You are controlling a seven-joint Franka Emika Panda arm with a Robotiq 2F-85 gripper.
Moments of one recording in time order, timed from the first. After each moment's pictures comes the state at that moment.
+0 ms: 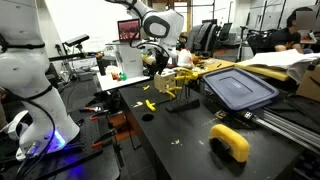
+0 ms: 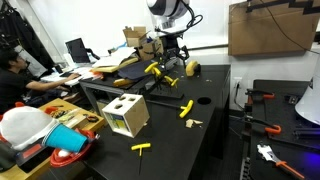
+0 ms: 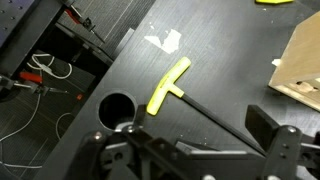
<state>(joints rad) -0.05 0.24 -0.08 -2.05 0.38 1.98 0.68</state>
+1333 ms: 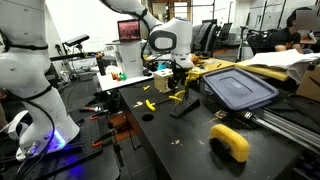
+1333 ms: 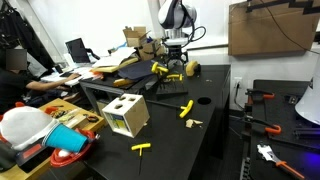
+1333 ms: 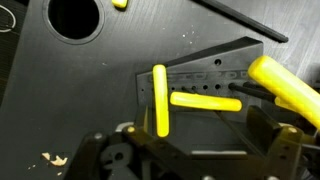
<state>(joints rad) -0.09 0.35 -0.17 -2.05 0.38 2.39 0.70</state>
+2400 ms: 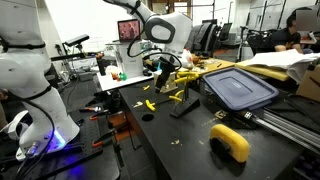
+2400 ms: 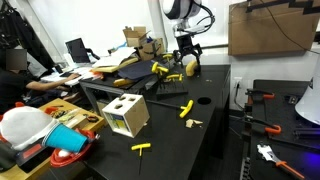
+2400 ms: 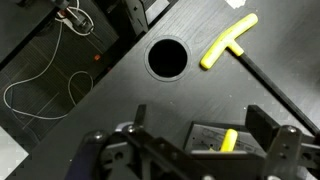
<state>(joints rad) -0.12 0.24 -0.18 -2.10 0.24 2.02 0.38</state>
